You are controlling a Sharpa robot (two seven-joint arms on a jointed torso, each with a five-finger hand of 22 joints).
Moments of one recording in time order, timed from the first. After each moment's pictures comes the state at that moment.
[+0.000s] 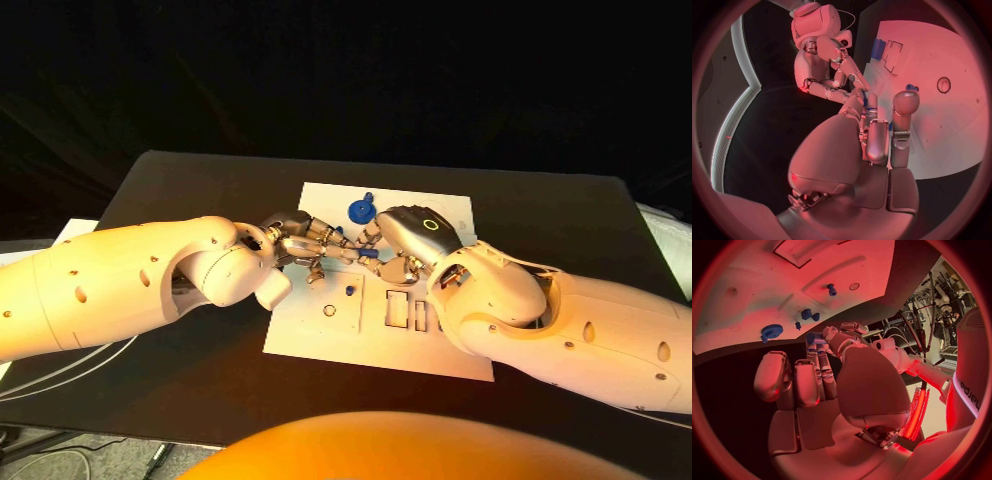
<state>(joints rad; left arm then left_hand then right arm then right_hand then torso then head) 1.13 -0.90 -0.04 1.68 -0.32 -0.24 -0.16 1.60 0.09 0.04 0.05 0.05 1.01 0.14 0.37 0.10 1.30 0.05 0.13 0.10 1.45 -0.04 1.34 1.08 0.13 1.44 0.06 0.70 1.19 1.05 -0.70 -0.04 1.77 -1.83 -0.45 -0.42 1.33 -0.10 0.48 0.01 0.05 1.21 0.10 0.08 0.12 1.23 0.06 0.11 0.07 1.47 -0.03 1.32 1.18 0.10 1.40 0.07 1.24 1.11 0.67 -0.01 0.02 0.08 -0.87</state>
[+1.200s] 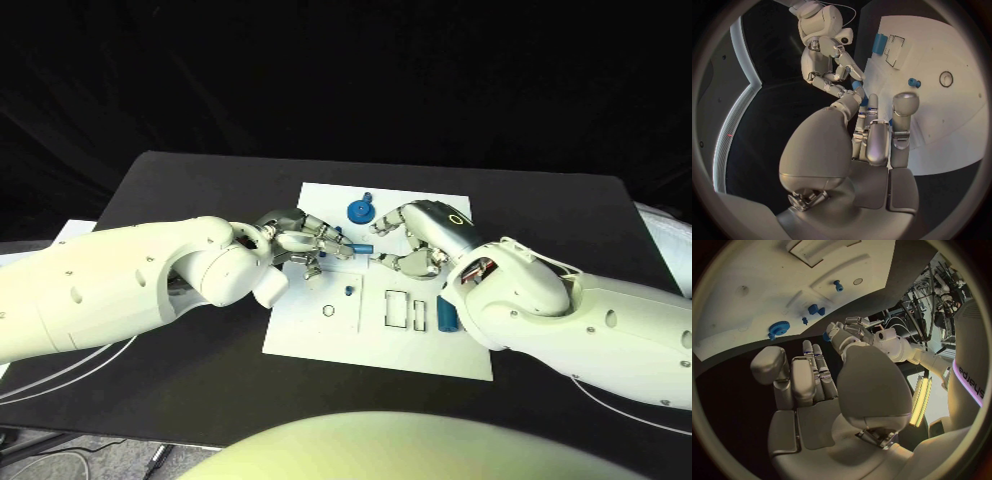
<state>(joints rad) 1.13 -0.91 -0.04 1.68 -0.31 -0.27 -0.14 1.41 -0.04 0.42 -0.09 0.05 1.05 0.15 0.32 0.10 1.33 0.07 0.07 0.09 1.45 -0.04 1.33 1.09 0.13 1.43 0.06 0.71 1.20 1.05 -0.78 -0.04 1.75 -1.64 -0.56 -0.28 1.33 -0.19 0.35 0.06 0.05 1.04 0.17 0.06 0.07 1.09 0.11 0.07 0.06 1.46 0.01 1.20 1.03 0.12 1.33 0.11 1.09 0.93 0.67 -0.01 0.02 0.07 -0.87</state>
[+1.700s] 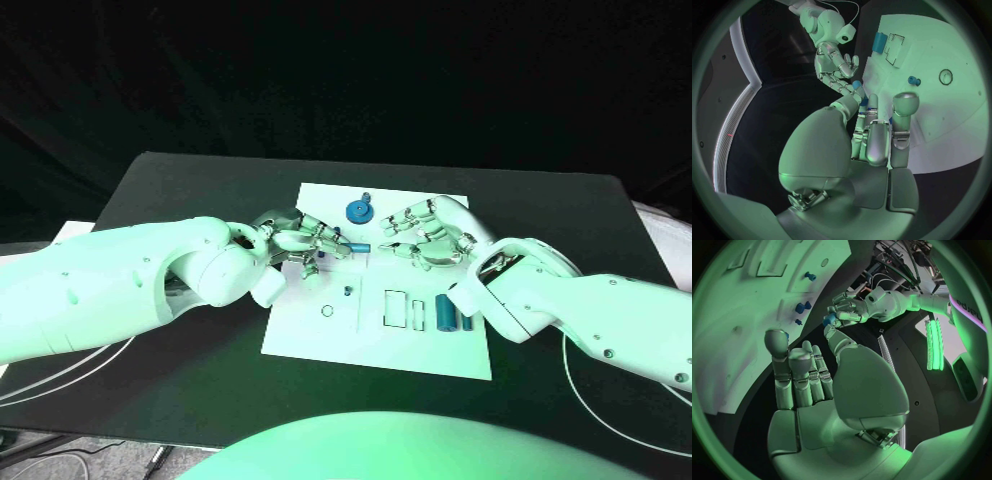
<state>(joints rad) 1.13 -0.91 -0.04 1.68 -0.31 -0.27 -0.14 1.40 -0.04 0.44 -0.09 0.05 1.06 0.15 0.31 0.10 1.33 0.07 0.07 0.09 1.45 -0.03 1.33 1.09 0.13 1.43 0.06 0.71 1.21 1.05 -0.81 -0.04 1.68 -0.94 -0.55 0.07 1.36 -0.15 0.25 0.06 0.12 1.01 0.17 0.06 0.07 1.08 0.11 0.08 0.06 1.40 0.02 1.05 0.86 0.15 1.26 0.11 0.92 0.75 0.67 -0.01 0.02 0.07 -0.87</state>
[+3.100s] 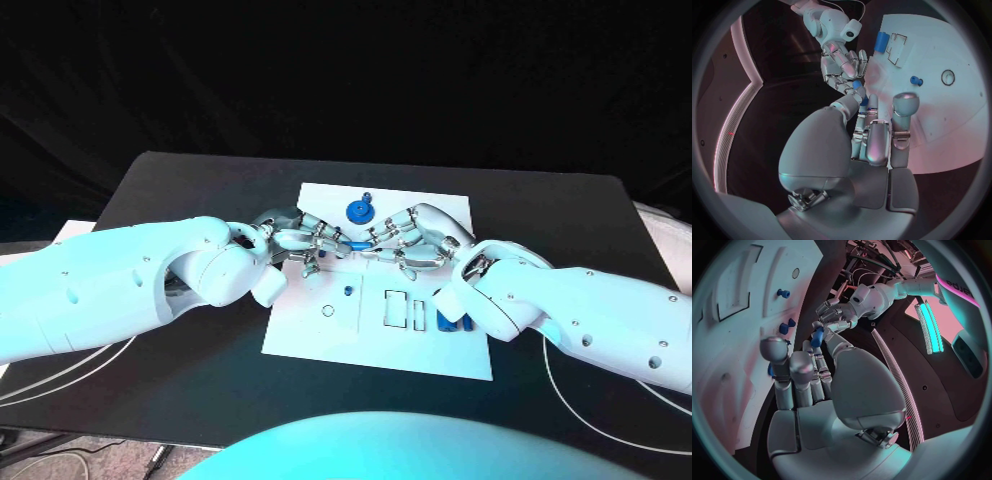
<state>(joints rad) 1.13 -0.91 -0.04 1.68 -0.30 -0.28 -0.12 1.40 -0.04 0.45 -0.11 0.05 1.06 0.15 0.31 0.10 1.33 0.07 0.07 0.09 1.45 -0.04 1.33 1.09 0.13 1.43 0.06 0.71 1.21 1.05 -0.74 -0.04 1.62 -0.79 -0.42 0.14 1.37 -0.09 0.21 0.05 0.13 1.06 0.16 0.07 0.07 1.08 0.10 0.08 0.06 1.44 0.00 1.10 0.92 0.15 1.32 0.10 0.98 0.81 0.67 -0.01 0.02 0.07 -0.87</state>
